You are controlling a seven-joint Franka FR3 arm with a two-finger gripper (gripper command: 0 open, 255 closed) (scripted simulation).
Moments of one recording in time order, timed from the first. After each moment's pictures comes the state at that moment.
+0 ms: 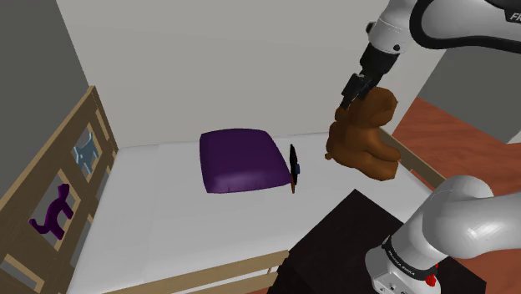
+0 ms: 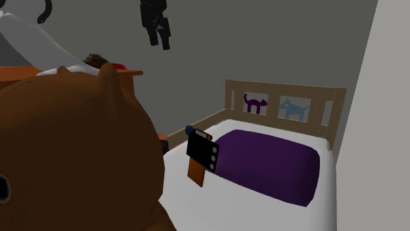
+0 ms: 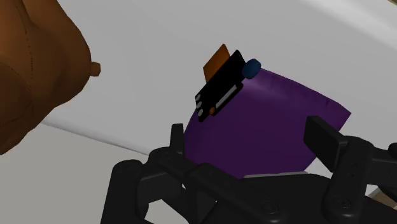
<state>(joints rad) 0.00 -0.78 0.03 -2.34 -0.08 1.71 0.03</state>
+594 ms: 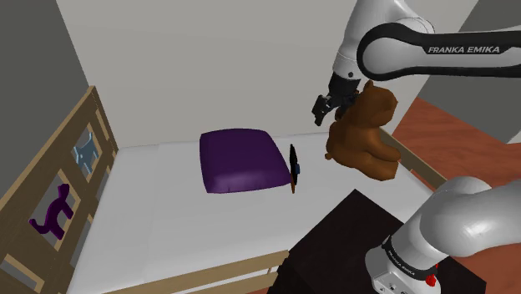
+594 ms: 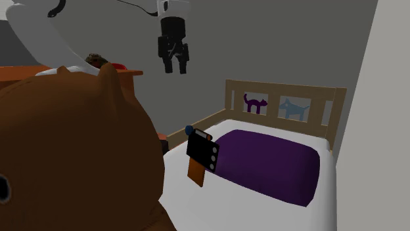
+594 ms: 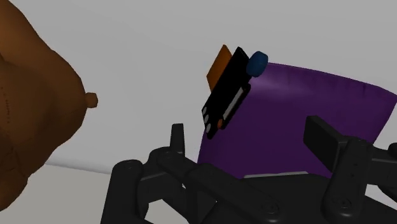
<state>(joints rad) -0.06 -0.60 0.11 -2.40 -0.07 1.87 0.26</state>
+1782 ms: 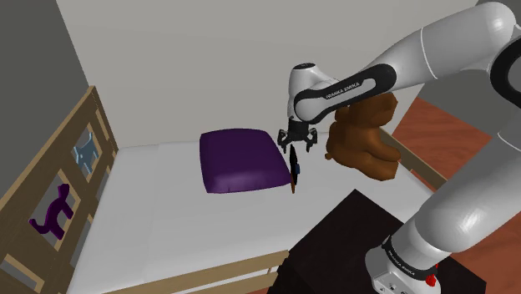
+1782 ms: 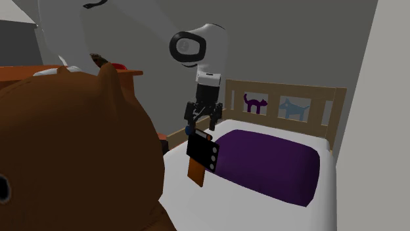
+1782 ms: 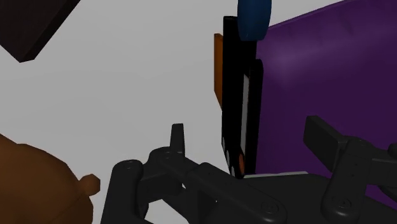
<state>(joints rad) -0.17 0.00 0.20 -2.32 -0.15 2.19 0.81</state>
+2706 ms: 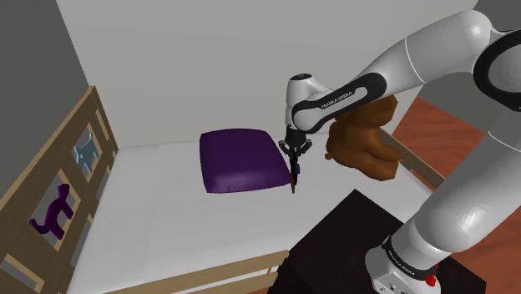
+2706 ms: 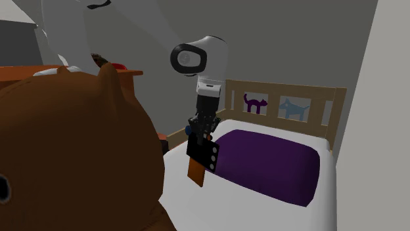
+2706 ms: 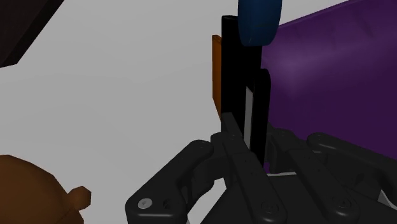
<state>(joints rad) -0.17 0.06 0.20 -2.34 -0.17 2.27 0.84</state>
